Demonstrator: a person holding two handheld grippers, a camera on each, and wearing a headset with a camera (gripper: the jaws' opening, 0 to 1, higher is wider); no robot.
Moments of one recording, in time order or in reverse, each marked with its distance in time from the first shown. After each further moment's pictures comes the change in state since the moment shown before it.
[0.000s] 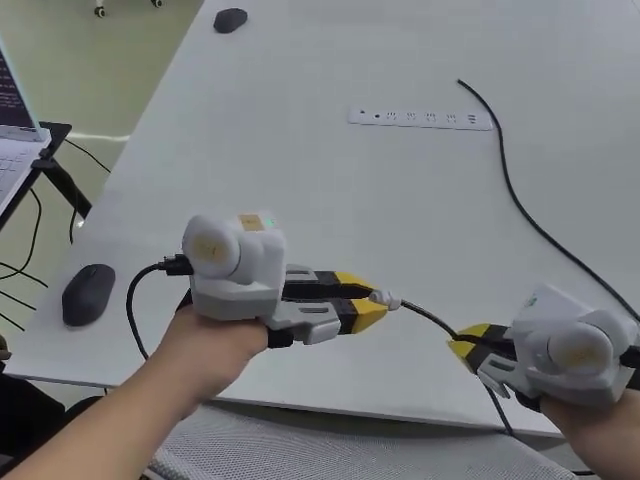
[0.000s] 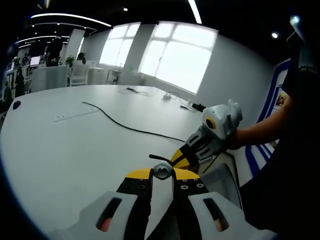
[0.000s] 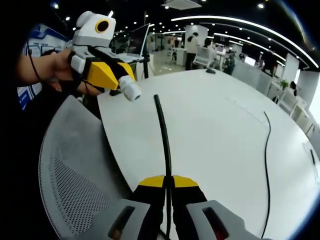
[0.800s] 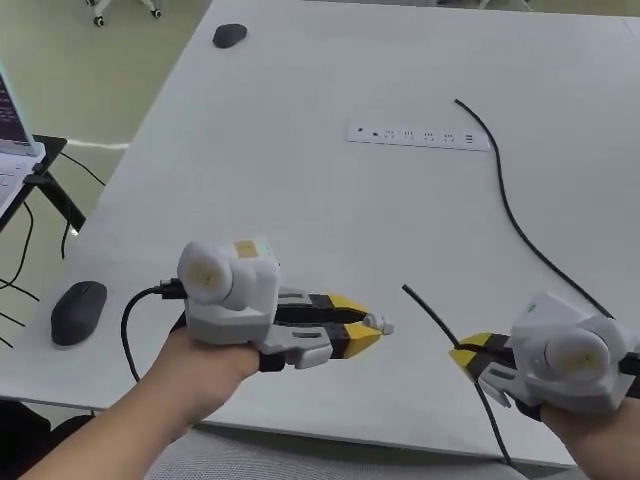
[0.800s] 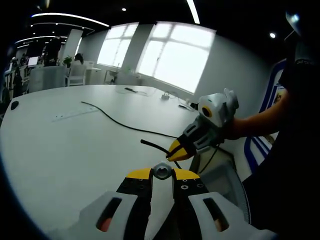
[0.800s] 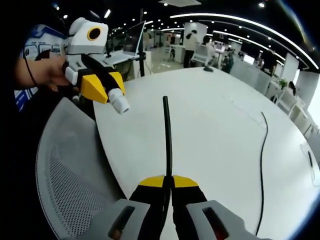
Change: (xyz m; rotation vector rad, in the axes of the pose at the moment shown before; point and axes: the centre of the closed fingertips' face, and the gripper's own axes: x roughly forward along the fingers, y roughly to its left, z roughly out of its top) left arm 0.004 0.010 -0.008 0.022 0.004 -0.020; right arm 0.004 -0.019 0.015 -0.005 0.031 -0.018
